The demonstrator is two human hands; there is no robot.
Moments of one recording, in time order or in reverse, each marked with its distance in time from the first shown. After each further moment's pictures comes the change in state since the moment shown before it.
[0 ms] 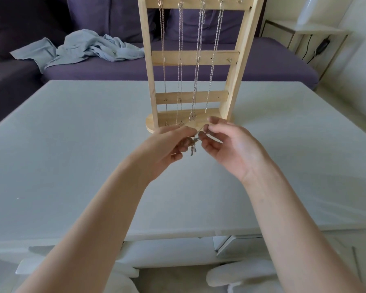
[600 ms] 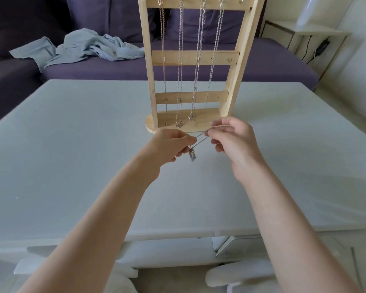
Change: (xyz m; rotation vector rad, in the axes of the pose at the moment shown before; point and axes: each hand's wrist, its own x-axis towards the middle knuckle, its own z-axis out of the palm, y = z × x) left_hand 0.001 -0.005 0.002 0.287 0.112 0.022; right_hand 0.004 0.005 -0.001 -0.593 0.215 -0.253
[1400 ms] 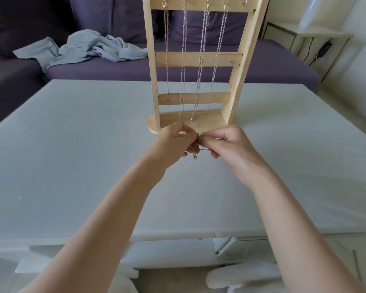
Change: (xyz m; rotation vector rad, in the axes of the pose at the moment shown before) left_hand 0.000 0.003 0.004 -0.063 0.028 0.132; right_hand -0.003 0.002 -0.002 -0.270 -0.227 -0.055
